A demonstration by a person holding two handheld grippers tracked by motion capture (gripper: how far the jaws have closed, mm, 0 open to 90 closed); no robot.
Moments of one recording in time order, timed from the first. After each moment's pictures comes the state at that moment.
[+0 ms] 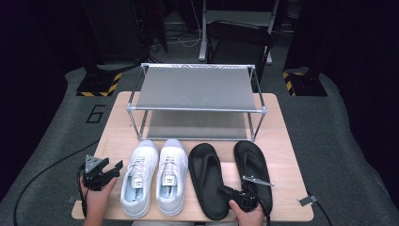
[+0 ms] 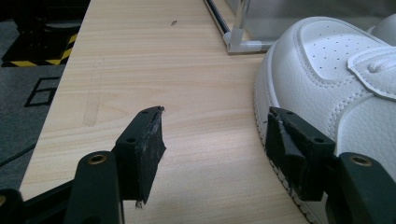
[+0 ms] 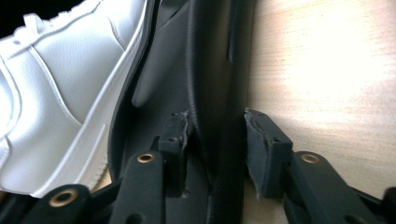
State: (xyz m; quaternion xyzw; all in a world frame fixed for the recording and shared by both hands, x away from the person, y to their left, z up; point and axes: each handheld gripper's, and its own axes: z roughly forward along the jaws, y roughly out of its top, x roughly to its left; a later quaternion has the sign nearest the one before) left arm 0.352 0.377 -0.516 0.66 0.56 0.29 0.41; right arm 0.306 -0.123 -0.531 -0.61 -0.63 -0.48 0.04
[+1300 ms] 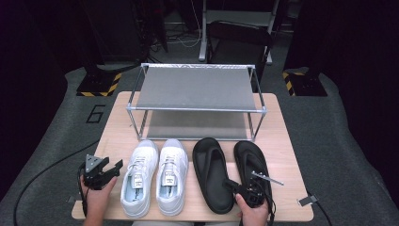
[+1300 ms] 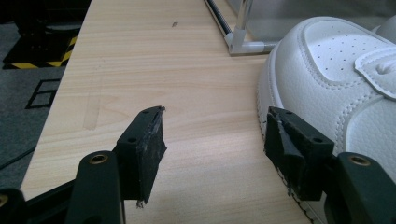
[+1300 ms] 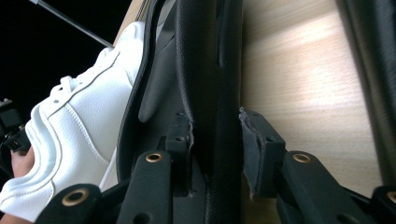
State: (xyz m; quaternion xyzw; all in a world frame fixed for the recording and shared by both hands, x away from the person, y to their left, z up) left arm 0.356 0.377 -0.519 0.66 0.56 0.30 0.41; right arm 0.310 -0.137 -0.510 -0.64 -0.58 -0.50 0.04
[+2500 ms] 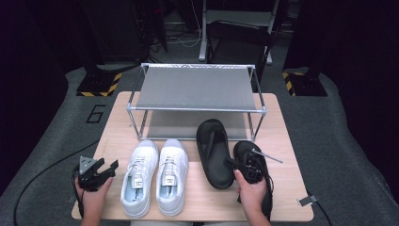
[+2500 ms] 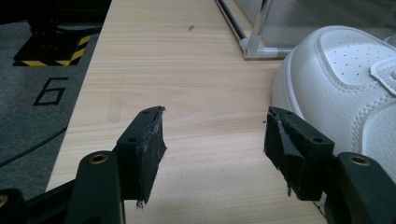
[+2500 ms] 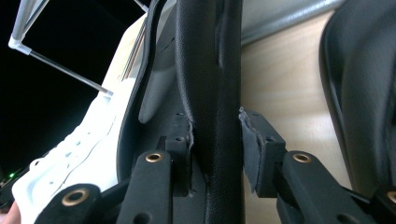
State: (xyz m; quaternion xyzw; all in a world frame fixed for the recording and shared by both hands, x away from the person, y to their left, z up) left arm 0.349 0.388 -0.518 0.64 0.57 0.31 0.42; right arm 0.369 -0.133 -0.478 -0.65 -0.56 -0.51 0.01
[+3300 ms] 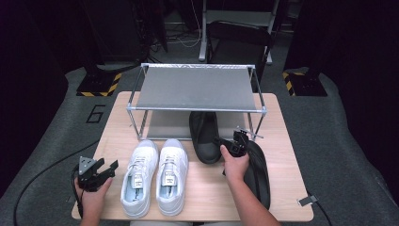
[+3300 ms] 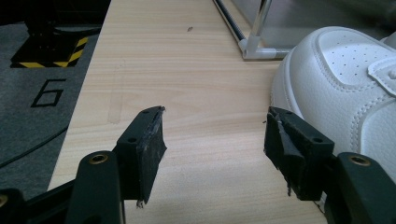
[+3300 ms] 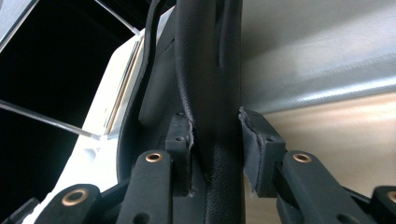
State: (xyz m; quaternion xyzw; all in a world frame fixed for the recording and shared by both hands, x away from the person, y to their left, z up) left arm 0.348 0.392 -0.517 0.64 0.57 0.30 0.42; right arm 0.455 -0.093 -0.478 -0.66 -0.56 -0.50 -0.01
